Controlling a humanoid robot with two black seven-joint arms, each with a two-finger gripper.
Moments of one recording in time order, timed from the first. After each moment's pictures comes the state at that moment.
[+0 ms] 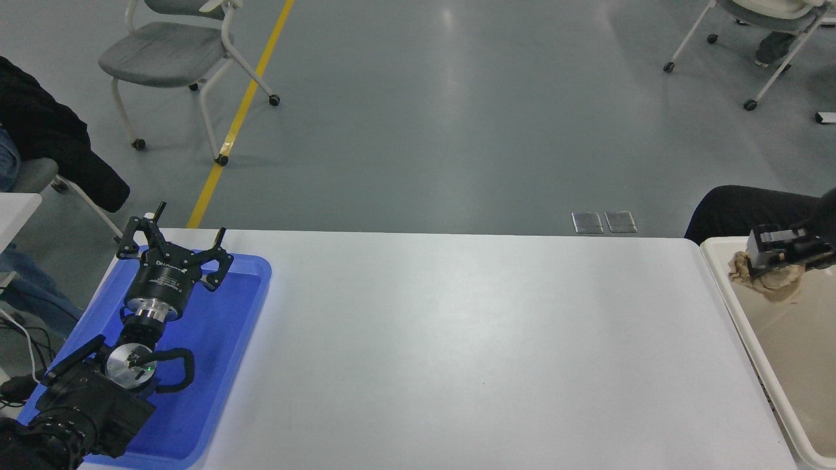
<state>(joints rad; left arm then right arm) -0.64 0.20 -0.88 -0.19 -0.21 -0.79 -0.31 2.26 -0.78 -1.43 1.41 -0.61 0.58 -0.09</state>
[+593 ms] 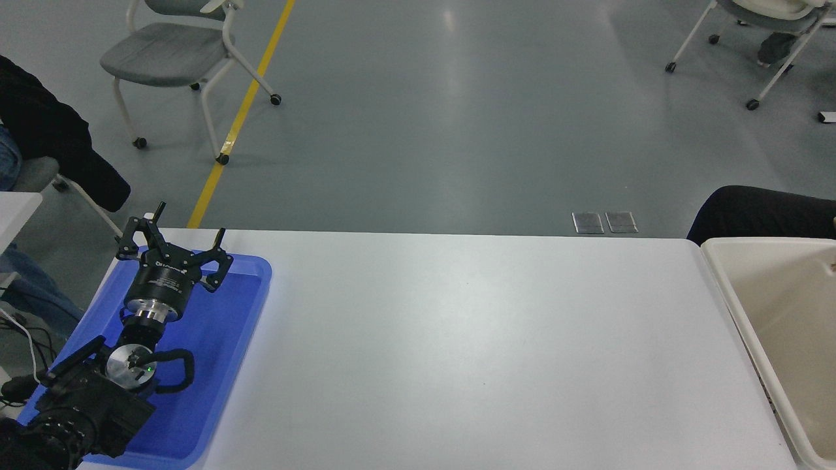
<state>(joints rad) -0.64 0.20 -0.88 -0.19 -0.21 -0.79 -0.31 1.20 -0.75 -0.84 0.51 -0.80 0.40 0.00</state>
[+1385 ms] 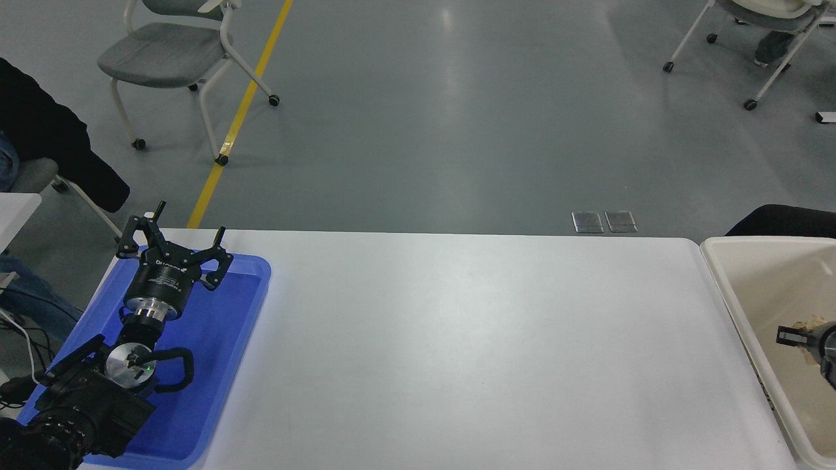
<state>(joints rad) -0.64 0.20 -0.88 -0.19 -0.21 -0.79 -0.31 0.74 -0.50 -0.56 0.16 -0.76 0.14 -0.02</state>
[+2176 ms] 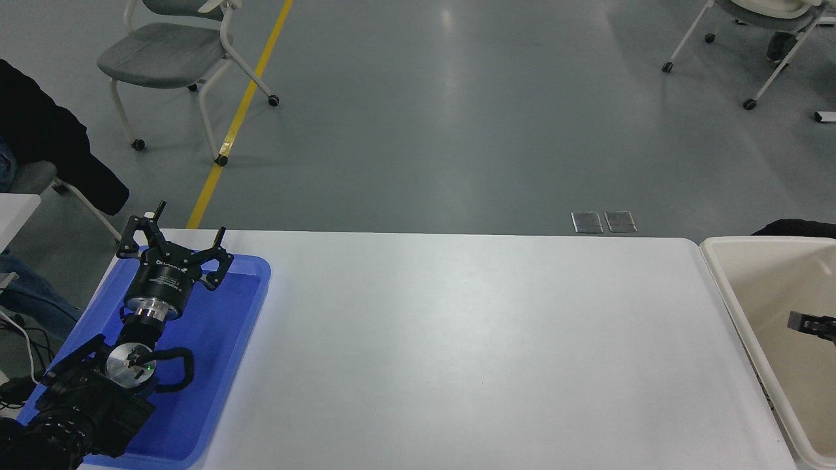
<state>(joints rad) -0.64 0.20 -0.88 -0.19 -0.21 -0.79 -0.31 0.80 -0.52 -0.53 0.18 -0.75 0.14 -0.01</state>
